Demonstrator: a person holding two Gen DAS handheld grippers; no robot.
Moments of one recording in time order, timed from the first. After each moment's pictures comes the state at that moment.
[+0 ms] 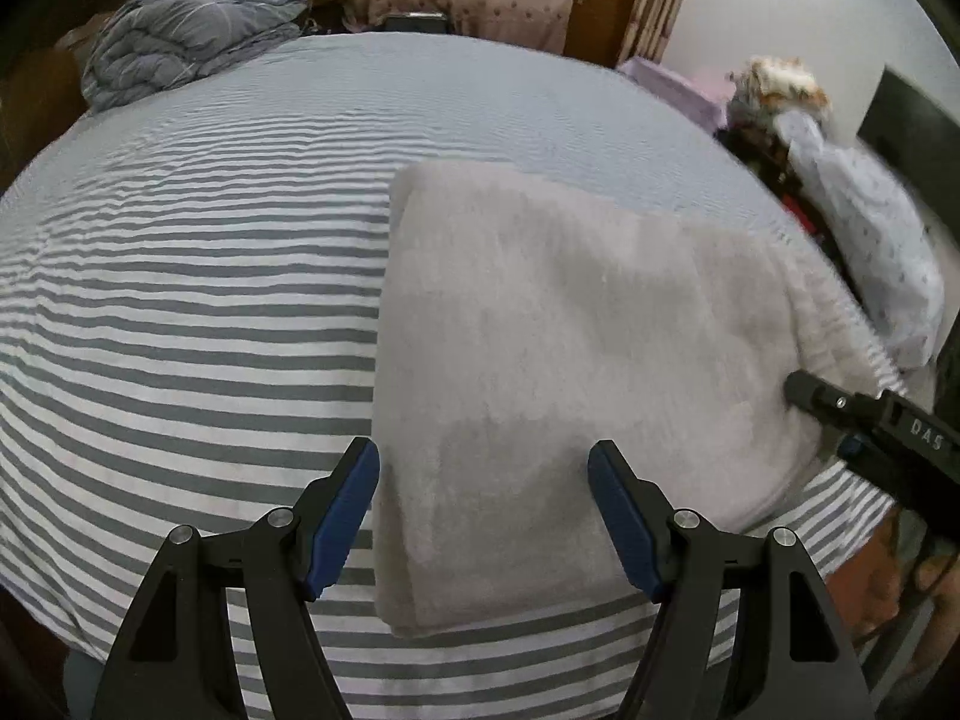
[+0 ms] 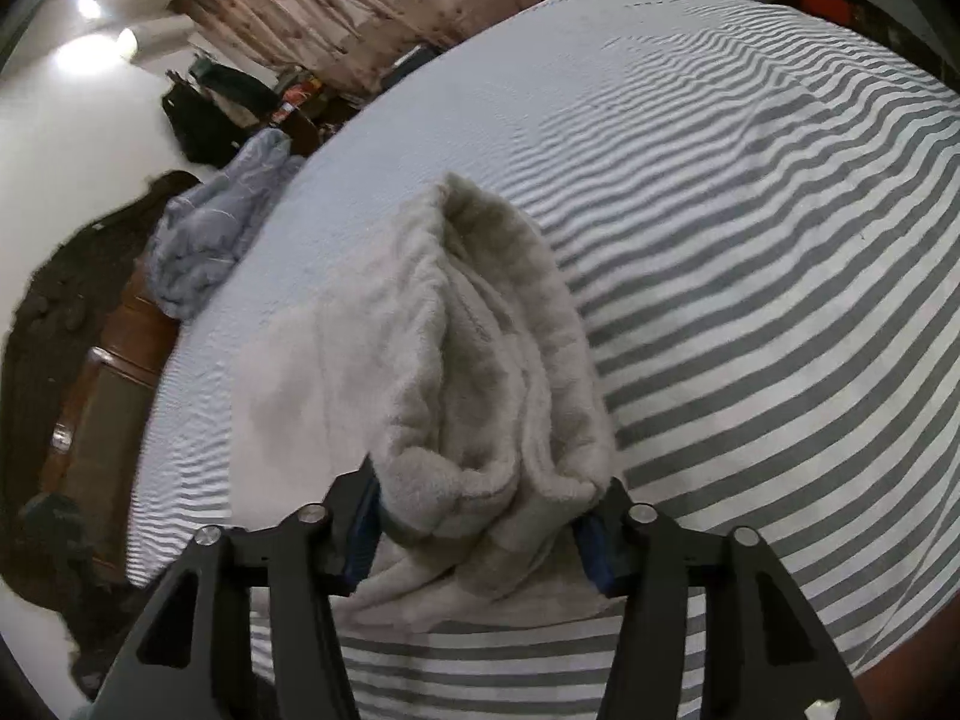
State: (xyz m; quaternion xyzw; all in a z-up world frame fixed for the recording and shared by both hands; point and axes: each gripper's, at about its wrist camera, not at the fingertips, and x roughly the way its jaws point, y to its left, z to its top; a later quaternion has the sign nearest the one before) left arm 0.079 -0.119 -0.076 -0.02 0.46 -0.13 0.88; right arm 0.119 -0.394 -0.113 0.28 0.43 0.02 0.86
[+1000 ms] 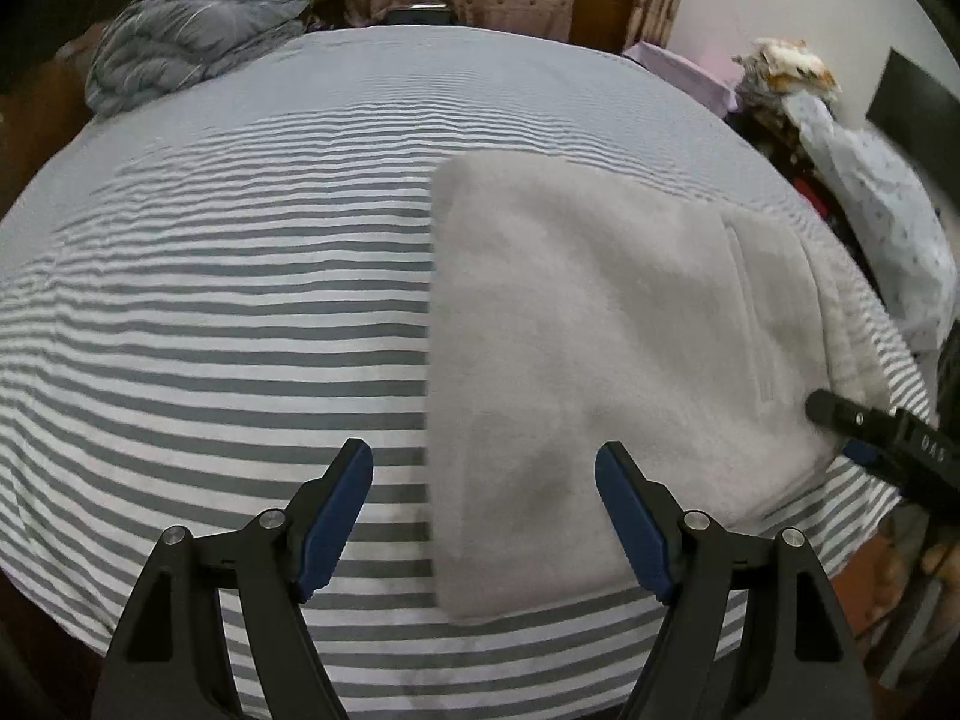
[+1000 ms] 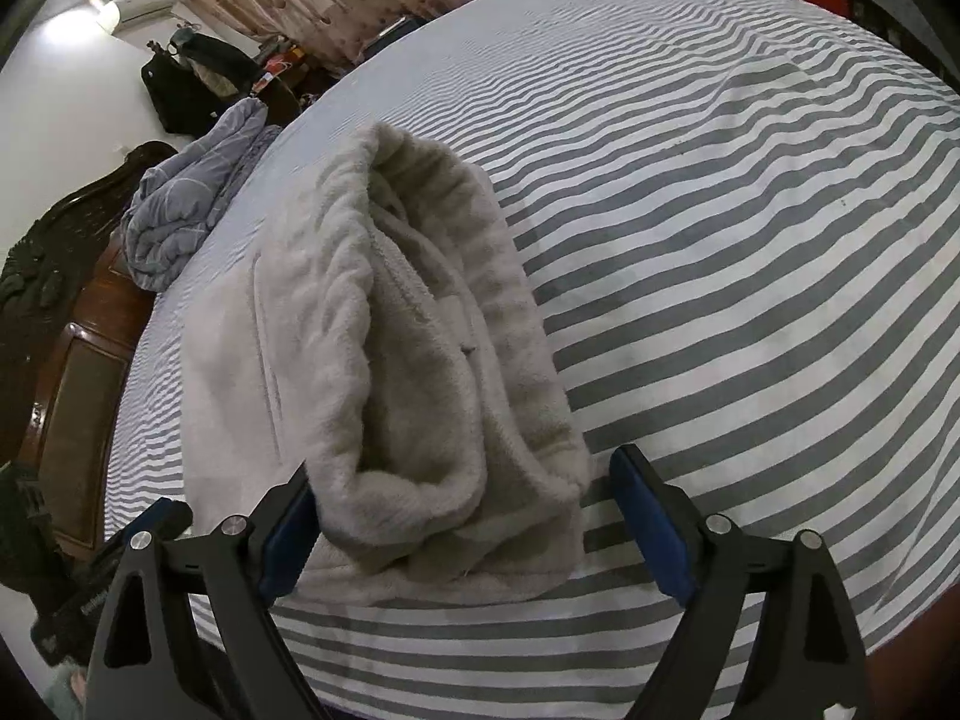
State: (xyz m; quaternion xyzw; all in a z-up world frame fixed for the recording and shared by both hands) left arm 0.085 -0.092 -0.070 -0.02 0.47 -0.12 0.87; right arm 0.113 -0.408 -0.132 0.27 0.46 0.01 0.84
